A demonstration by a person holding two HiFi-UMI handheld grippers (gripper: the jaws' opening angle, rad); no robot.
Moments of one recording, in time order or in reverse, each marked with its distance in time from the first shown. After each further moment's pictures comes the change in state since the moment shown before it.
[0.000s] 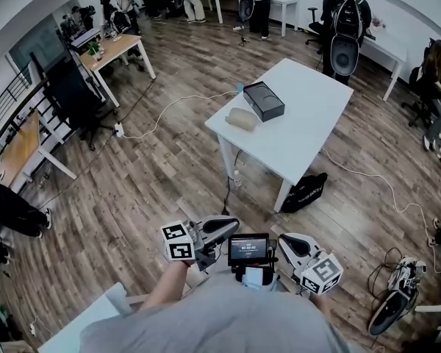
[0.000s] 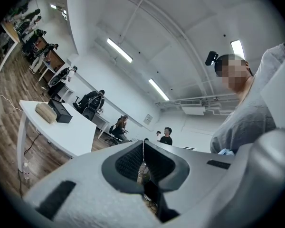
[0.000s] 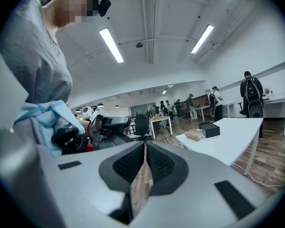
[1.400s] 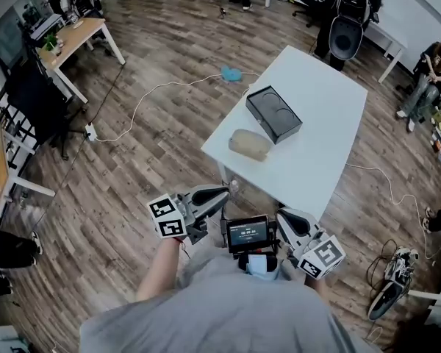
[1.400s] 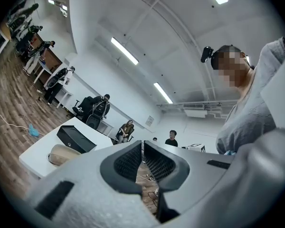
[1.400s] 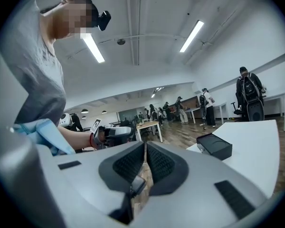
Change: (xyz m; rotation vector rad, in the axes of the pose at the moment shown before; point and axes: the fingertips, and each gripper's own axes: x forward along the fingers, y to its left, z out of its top) left arm 0.012 0.266 0.174 0.032 0.018 -0.051; right arm 0.235 -0.146 0.097 0.061 -0.054 -0.126
